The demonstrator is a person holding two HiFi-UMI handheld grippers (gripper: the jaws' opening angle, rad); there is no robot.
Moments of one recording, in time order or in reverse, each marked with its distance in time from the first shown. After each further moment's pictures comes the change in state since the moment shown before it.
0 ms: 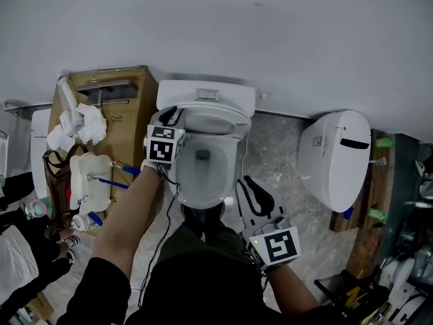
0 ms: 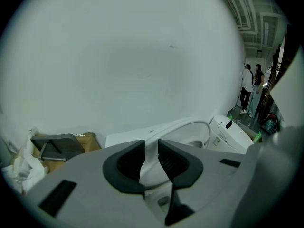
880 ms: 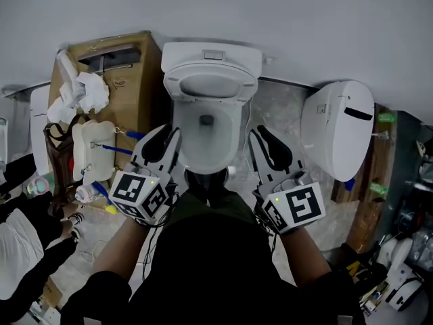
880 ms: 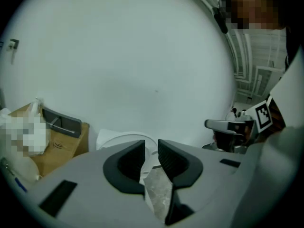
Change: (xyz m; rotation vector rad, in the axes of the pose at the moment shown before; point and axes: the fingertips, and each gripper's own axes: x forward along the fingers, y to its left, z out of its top) left arm -0.223 -0.073 -0.002 -0.306 -0.208 -0.220; right arm -0.009 0.012 0.030 -0.020 -0.059 0.038
